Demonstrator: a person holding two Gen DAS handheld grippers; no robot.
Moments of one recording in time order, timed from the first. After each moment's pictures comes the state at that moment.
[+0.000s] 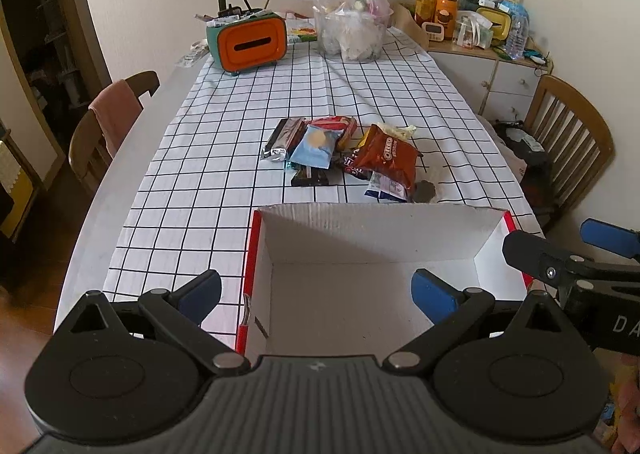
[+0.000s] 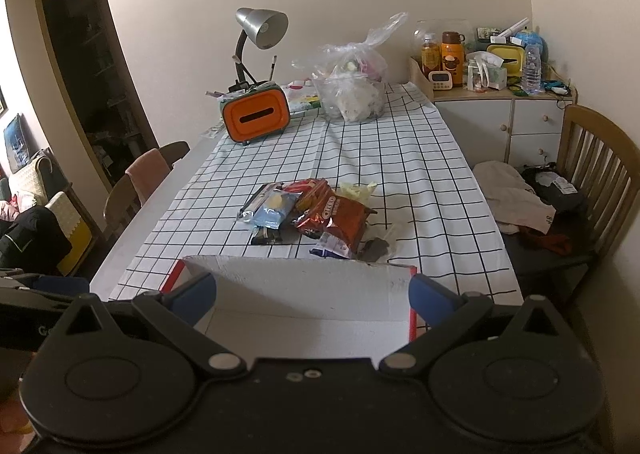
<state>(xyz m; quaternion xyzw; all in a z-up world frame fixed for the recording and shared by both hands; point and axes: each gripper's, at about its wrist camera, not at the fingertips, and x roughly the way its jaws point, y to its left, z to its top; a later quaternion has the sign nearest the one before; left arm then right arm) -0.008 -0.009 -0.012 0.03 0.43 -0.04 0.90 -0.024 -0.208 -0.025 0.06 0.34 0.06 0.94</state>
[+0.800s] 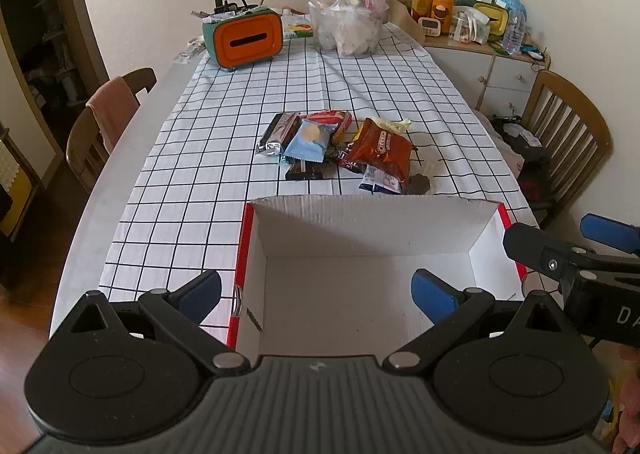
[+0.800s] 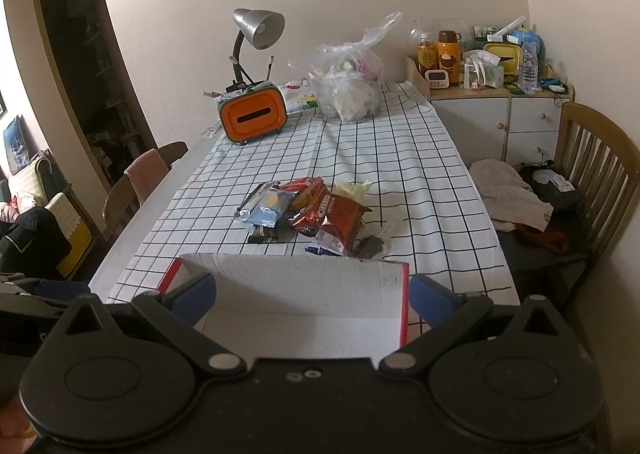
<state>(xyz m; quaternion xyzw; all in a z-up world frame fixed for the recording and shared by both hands) -0.013 -0.016 -0.017 0.03 0.43 -0.05 0.90 -0.028 -0.214 -0.024 0.06 0.34 0.06 0.94</state>
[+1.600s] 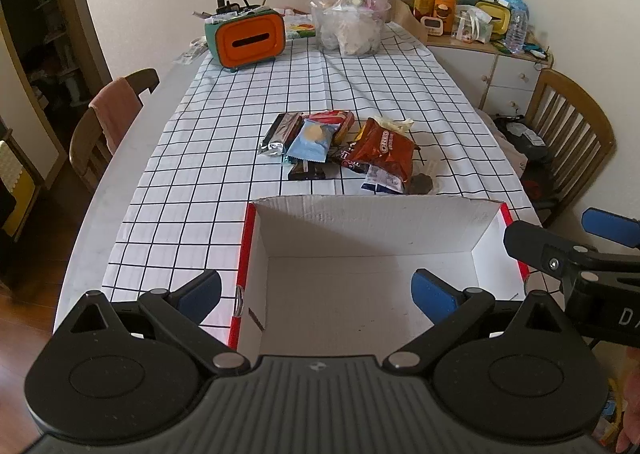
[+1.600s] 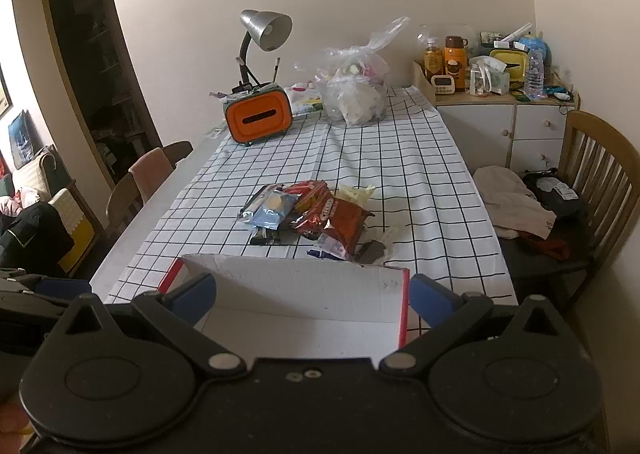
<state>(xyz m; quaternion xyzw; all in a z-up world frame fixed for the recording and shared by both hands) -0.010 -0.013 -0.016 0.03 0.44 -0.04 0.90 -0.027 -0.216 -0.022 0.05 0.33 0.07 0.94</state>
